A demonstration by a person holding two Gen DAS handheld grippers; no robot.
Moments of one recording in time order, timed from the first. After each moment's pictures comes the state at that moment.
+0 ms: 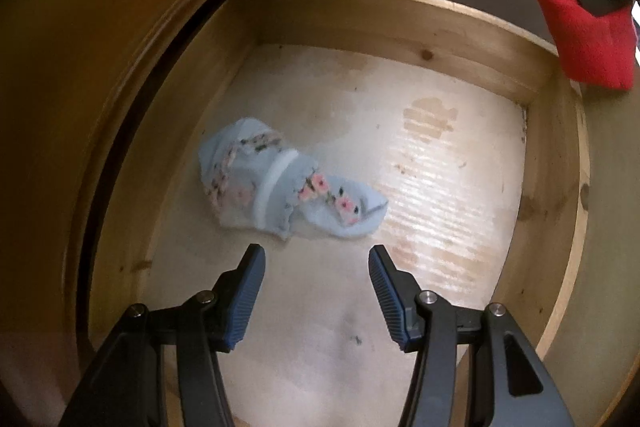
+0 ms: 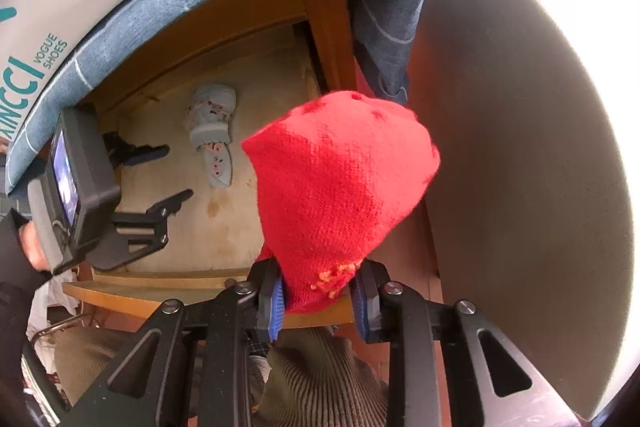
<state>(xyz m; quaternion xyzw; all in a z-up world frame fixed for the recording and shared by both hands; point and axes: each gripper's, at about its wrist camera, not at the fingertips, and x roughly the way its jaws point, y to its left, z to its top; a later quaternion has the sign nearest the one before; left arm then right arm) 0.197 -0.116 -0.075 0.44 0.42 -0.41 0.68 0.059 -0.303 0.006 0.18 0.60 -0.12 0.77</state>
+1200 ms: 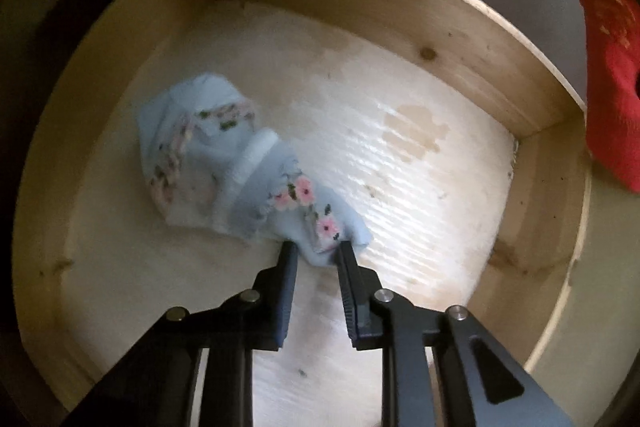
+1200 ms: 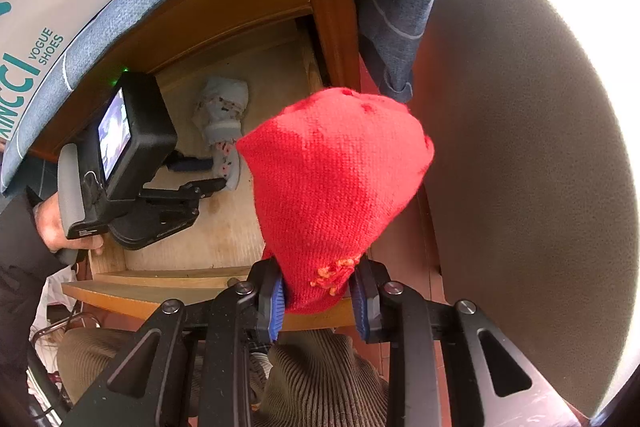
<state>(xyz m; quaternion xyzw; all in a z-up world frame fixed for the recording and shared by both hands) 0.241 -0.140 -0.110 0.38 0.56 -0.43 0.61 0.067 -0.304 0.000 0.18 0.61 -0.12 0.76</state>
